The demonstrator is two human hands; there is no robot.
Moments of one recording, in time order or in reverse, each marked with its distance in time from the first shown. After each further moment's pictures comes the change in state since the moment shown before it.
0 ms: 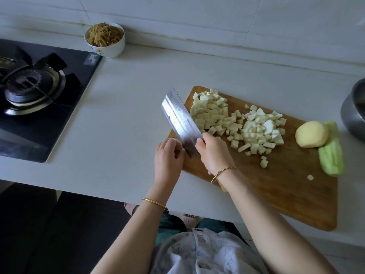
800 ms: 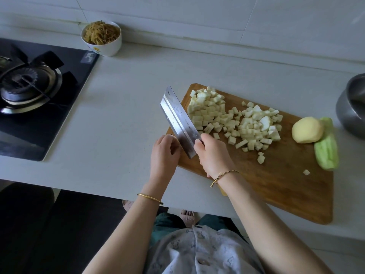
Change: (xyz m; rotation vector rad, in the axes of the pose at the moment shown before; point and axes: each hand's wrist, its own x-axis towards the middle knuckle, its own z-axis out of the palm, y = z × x) left_hand 0.003 -0.001 -0.007 -0.041 -0.043 -0.009; right_hand -0.018 -0.002 -0.001 0.057 0.025 0.019
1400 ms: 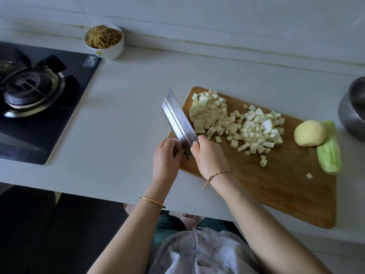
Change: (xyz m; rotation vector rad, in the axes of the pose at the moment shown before) left_hand 0.002 0.001 -0.002 0.011 -0.022 -0.013; right_hand 0.009 -0.008 0.013 -0.126 -0.004 0.014
